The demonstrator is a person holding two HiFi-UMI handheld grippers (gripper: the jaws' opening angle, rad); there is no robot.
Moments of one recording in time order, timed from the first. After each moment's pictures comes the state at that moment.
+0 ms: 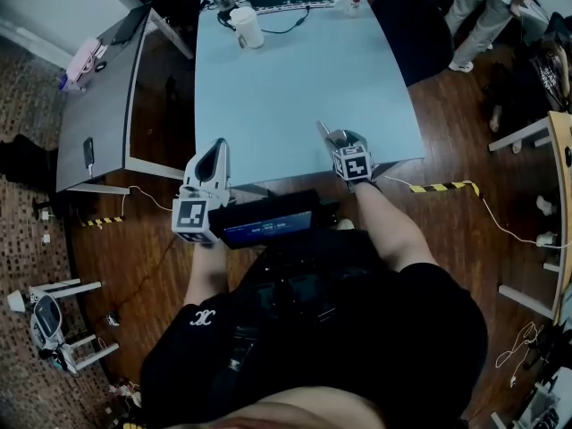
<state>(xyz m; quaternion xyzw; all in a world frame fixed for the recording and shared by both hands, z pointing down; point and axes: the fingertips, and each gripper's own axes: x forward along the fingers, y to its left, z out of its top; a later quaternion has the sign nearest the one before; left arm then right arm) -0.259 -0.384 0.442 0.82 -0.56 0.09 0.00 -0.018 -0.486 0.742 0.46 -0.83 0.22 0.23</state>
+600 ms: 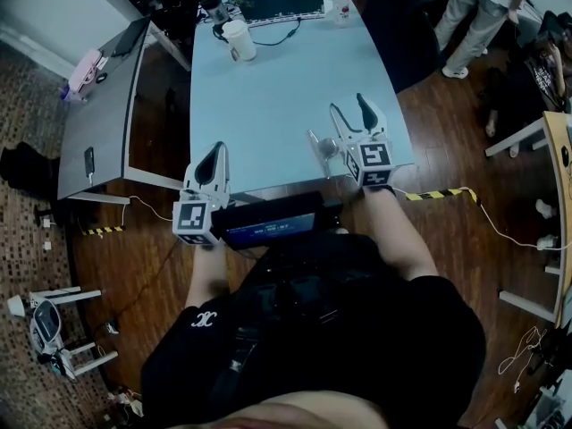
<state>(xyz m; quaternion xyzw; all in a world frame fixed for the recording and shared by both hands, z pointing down) -0.227 -0.389 0.433 0.82 -0.57 0.08 -0.01 0.035 -0.509 0.494 0.52 -0.85 0.01 0.00</state>
